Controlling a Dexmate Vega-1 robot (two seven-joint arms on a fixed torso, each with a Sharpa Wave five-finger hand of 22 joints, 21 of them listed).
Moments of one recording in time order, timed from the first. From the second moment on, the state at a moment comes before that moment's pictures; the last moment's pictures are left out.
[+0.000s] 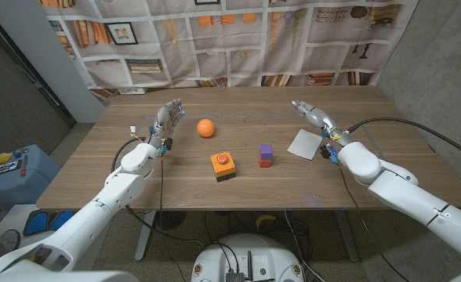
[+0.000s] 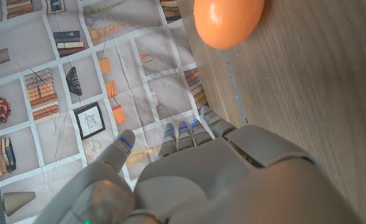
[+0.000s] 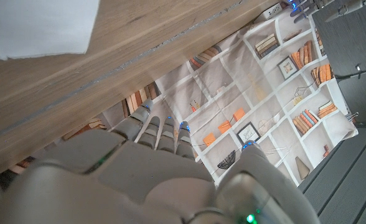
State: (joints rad) left arm 0.91 0.58 0.32 -1.42 -0.64 -0.25 0.06; left_hand 0.02 0.07 0.72 0.10 0.19 0.08 0.00 0.18 0.17 0.02 -0.02 0.19 0.17 -0.02 -0.03 0.18 0.17 0.07 -0.04 0.19 0.17; right arm -1.08 -0.88 -0.38 -1.95 0.12 -0.07 -0.25; right_hand 0.26 0.08 0.15 0.04 0.23 0.13 -0.05 0.18 0.17 0.10 0.01 0.19 0.19 0.00 -0.01 0.19 0.30 0.19 -0.03 0.18 0.16
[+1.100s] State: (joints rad) left arm 0.93 0.60 0.31 -1.42 -0.64 -0.23 0.07; left_hand 0.02 0.07 0.72 0.10 0.19 0.08 0.00 0.18 0.17 0.02 -0.02 0.19 0.17 -0.01 -0.02 0.18 0.17 0.09 -0.04 0.19 0.17; right arm -1.01 -1.06 -0.51 -2.33 -0.21 -0.62 -0.05; right_hand 0.42 0.03 0.19 -0.12 0.19 0.04 -0.10 0.18 0.19 -0.06 0.02 0.18 0.19 -0.12 0.06 0.18 0.25 0.11 0.04 0.18 0.17
